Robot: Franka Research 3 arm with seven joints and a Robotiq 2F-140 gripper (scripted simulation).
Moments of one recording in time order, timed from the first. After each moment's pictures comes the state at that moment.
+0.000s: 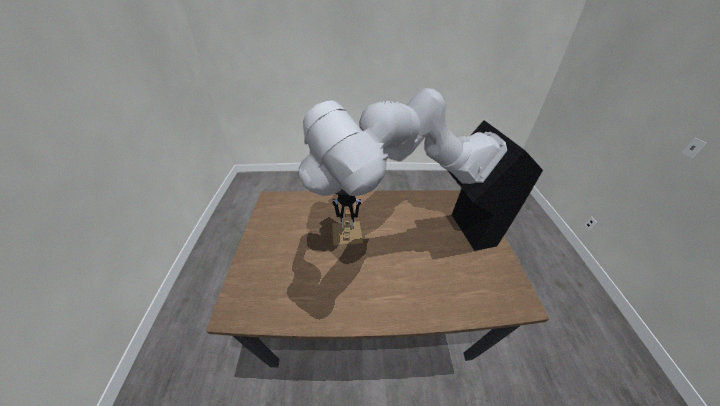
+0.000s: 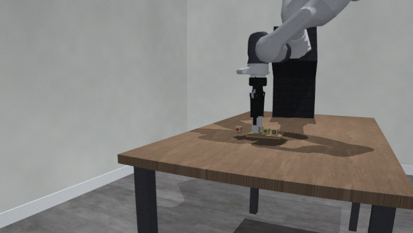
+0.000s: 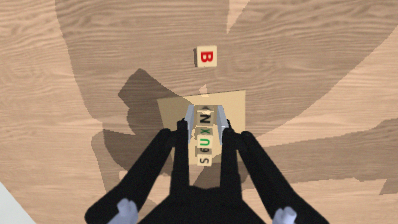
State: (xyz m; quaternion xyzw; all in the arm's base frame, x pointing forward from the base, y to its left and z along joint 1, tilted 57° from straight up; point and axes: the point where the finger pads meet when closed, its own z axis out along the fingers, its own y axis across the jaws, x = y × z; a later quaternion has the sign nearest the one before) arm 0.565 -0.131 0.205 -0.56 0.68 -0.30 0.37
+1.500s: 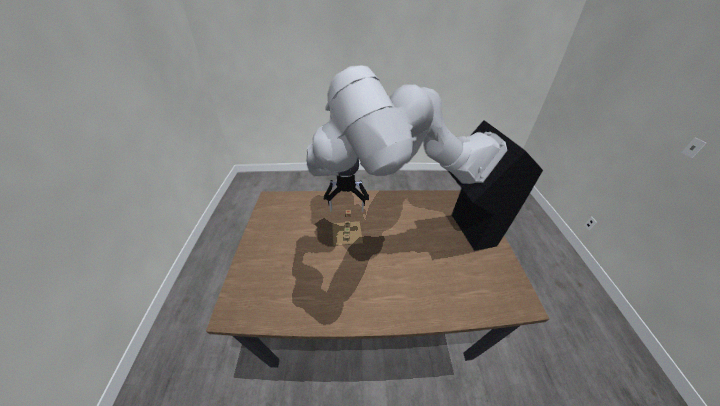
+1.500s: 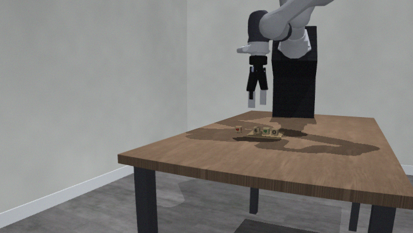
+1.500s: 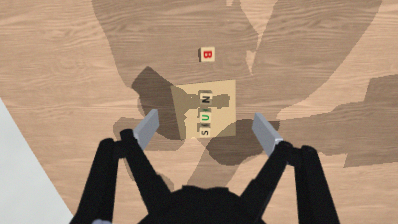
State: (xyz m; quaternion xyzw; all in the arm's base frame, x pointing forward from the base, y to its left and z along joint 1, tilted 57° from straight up) arm 0.492 -0.132 0.253 -0.56 0.67 -0.30 0.37
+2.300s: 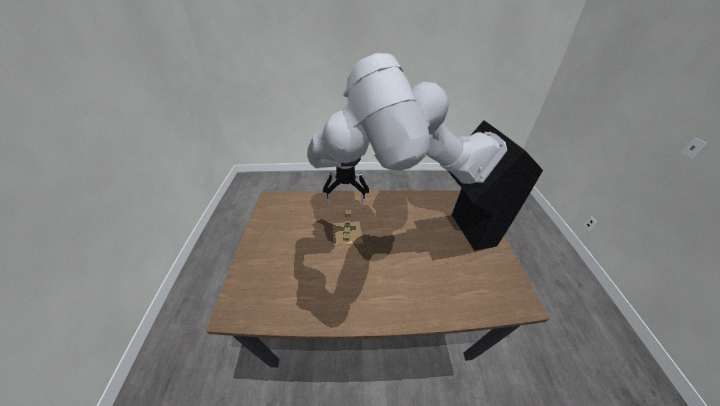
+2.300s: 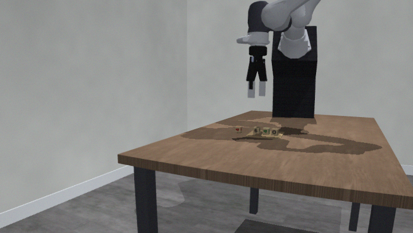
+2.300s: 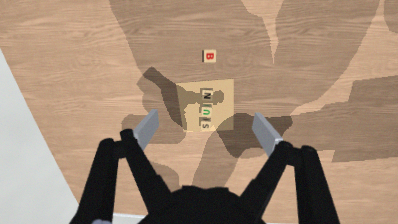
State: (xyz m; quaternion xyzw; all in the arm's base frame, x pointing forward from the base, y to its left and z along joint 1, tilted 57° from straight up) arm 0.460 -0.136 0.276 -0.57 0.67 -0.31 0.37
